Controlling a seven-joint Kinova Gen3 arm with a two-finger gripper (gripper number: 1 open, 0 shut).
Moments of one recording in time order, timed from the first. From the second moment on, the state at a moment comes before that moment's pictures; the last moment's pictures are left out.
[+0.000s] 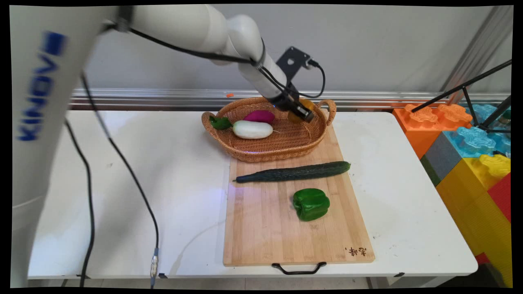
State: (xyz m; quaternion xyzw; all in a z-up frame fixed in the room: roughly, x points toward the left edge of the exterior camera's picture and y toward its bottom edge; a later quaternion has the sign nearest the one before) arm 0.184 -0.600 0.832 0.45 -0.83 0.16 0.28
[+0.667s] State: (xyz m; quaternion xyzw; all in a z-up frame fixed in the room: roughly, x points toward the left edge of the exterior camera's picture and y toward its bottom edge) arm 0.206 -0.491 0.900 0.35 -0.90 0.09 0.26
